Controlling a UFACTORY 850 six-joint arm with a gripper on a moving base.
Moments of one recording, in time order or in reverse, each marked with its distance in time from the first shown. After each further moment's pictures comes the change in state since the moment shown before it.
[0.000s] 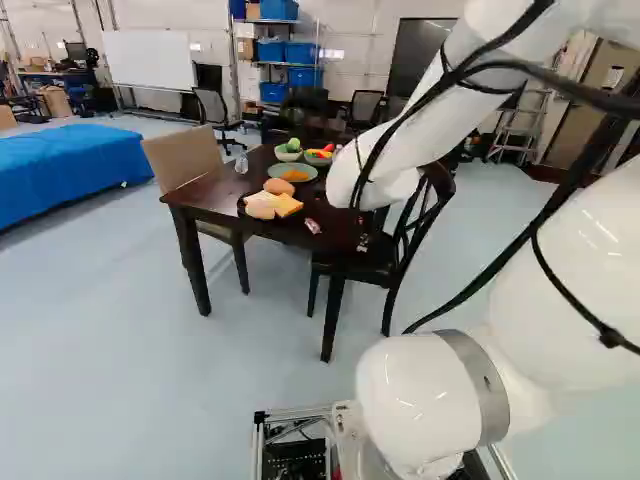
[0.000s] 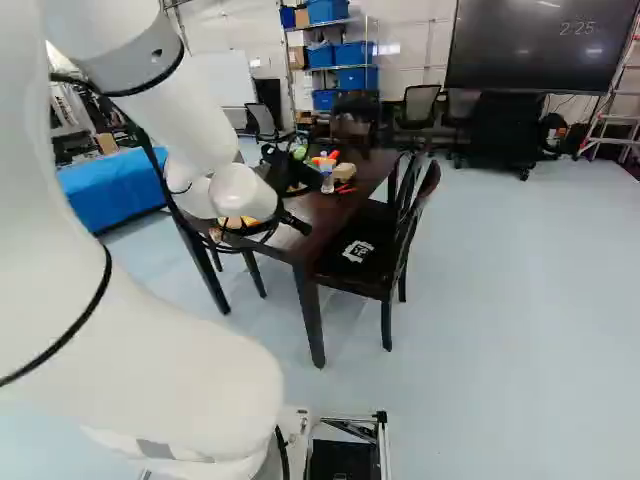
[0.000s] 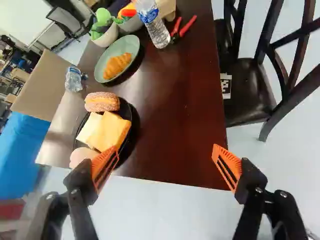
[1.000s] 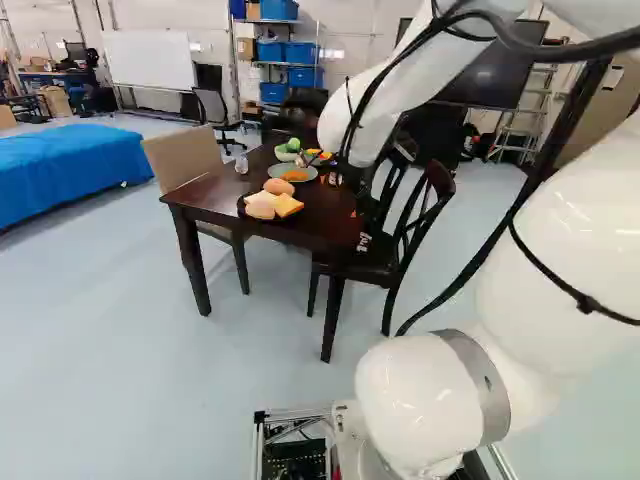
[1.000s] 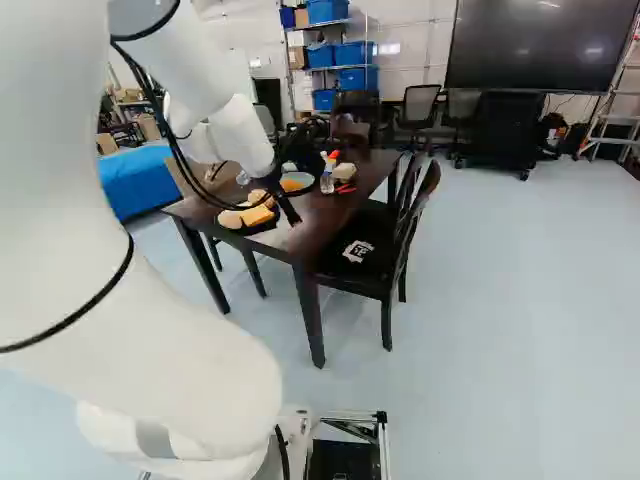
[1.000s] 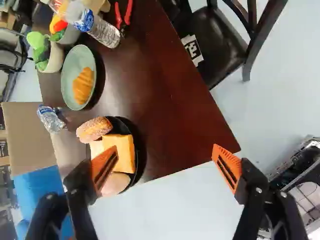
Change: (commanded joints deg) arm 1.8 -5.1 -18.3 -4.2 -30.8 32.2
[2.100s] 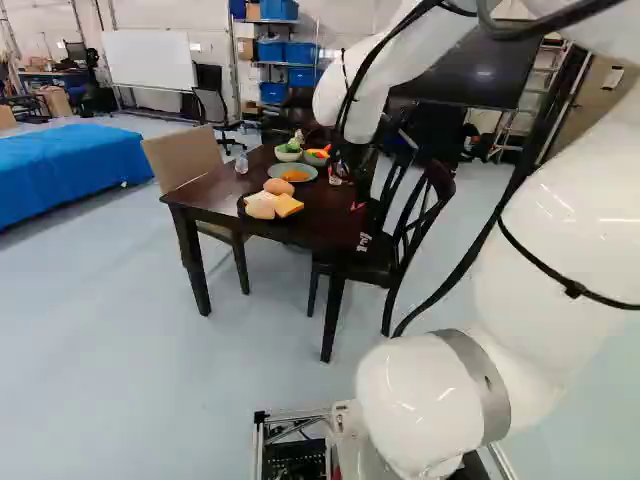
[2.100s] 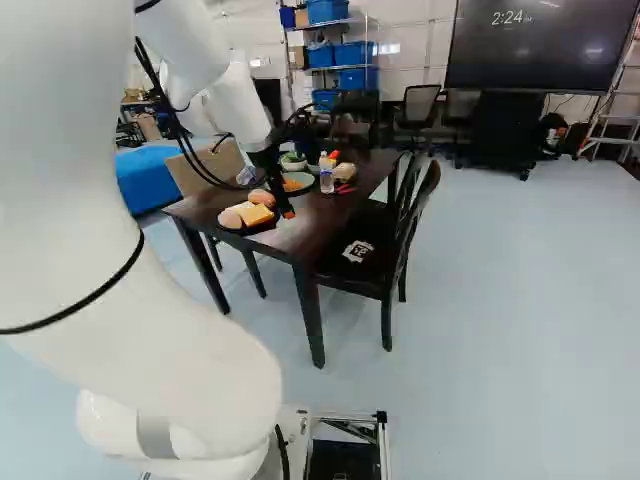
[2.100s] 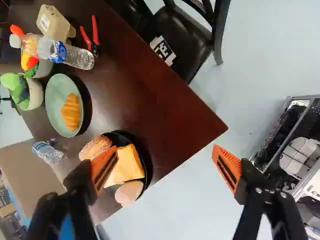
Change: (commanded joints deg) arm 1.0 -3.0 -10.6 -2.5 -17.9 18.7
